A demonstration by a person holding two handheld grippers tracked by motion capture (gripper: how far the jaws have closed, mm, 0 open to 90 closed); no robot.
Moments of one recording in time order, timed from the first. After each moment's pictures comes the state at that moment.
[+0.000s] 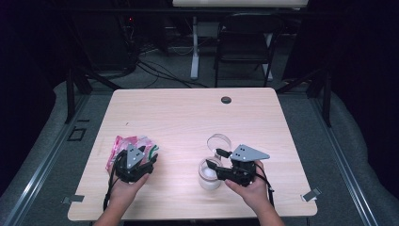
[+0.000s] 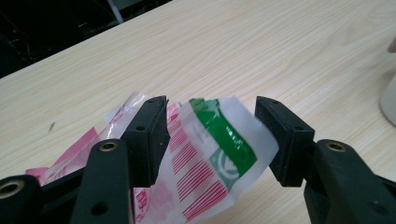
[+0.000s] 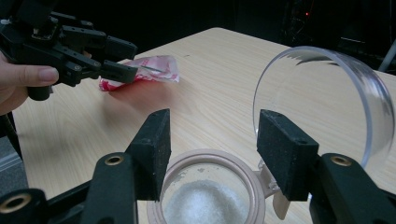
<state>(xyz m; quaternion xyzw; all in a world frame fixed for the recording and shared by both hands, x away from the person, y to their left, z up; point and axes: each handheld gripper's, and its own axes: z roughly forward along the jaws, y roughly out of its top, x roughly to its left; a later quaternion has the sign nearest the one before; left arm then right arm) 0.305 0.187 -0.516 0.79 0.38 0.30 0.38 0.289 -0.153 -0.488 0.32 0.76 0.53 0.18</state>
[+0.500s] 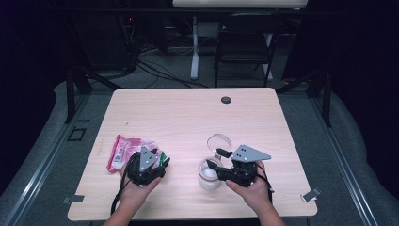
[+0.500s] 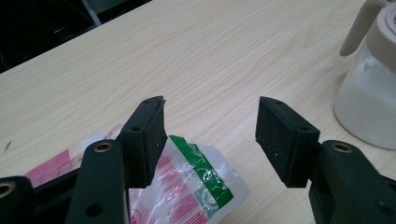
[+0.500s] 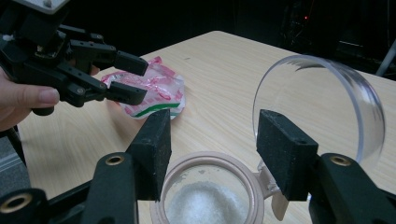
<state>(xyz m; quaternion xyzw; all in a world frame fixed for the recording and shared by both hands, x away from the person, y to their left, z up) 0.298 0.157 -0.519 0.80 0.36 0.28 0.39 0.286 -0.155 -0.483 0.31 0.76 0.53 0.18</state>
